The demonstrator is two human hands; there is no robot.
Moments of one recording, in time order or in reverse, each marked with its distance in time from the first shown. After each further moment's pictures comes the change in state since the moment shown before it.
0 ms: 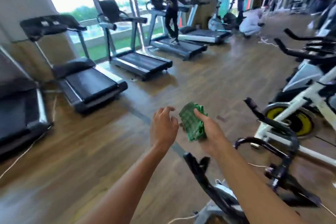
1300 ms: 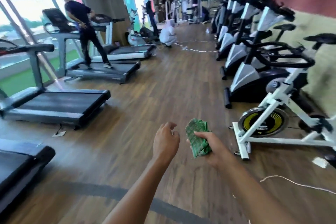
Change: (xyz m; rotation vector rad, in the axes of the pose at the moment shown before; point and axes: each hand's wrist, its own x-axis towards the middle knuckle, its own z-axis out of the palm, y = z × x) left_hand 0.537 -0.126 0.173 -0.195 -0.507 0.276; right_hand 0.476 -0.086 0.122 0.272 0.501 -0.081
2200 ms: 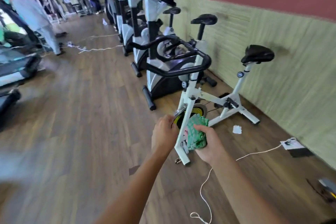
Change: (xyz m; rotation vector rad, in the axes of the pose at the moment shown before) left_hand 0.266 0.268 0.380 -0.077 -0.518 0.339; right_hand 0.222 -0.281 -0.289 0.617 0.404 -0.284
